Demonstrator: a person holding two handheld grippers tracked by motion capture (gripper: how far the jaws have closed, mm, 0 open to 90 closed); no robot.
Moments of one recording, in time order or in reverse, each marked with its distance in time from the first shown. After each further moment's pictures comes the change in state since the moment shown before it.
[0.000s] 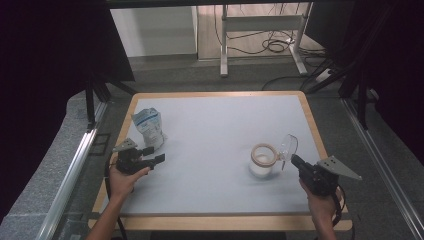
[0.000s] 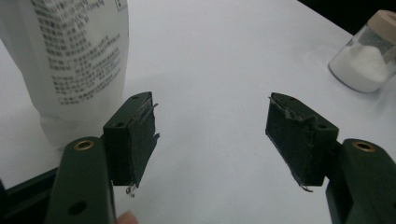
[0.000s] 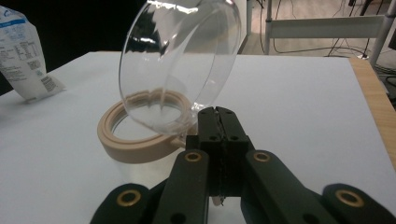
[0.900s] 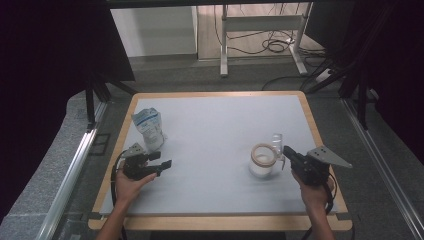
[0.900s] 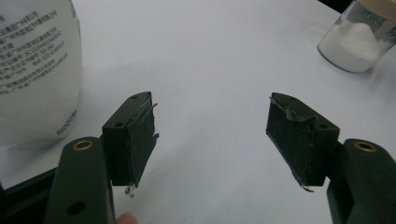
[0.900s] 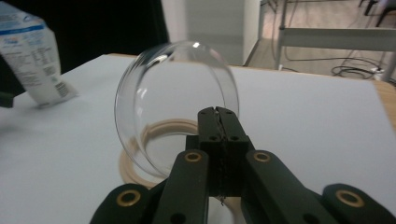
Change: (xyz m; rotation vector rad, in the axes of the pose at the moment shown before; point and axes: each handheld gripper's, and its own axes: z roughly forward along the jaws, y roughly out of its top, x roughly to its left) left arm -0.018 -0.008 0.011 0.022 -0.024 0.061; right arm 0.017 0.025 0.019 0.000 0.038 -0.050
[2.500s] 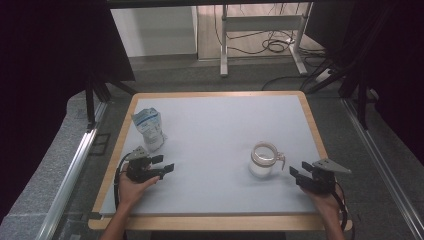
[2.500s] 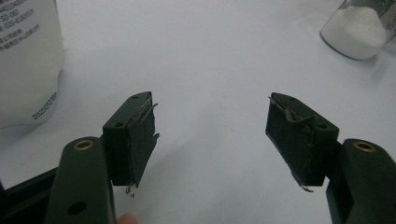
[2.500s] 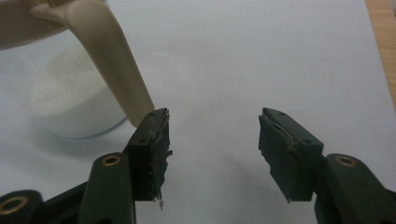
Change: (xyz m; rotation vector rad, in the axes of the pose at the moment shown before) left arm -0.005 -0.009 0.008 0.034 0.000 -0.001; right arm -0.060 -0.074 0.010 0.236 -0.065 0.016
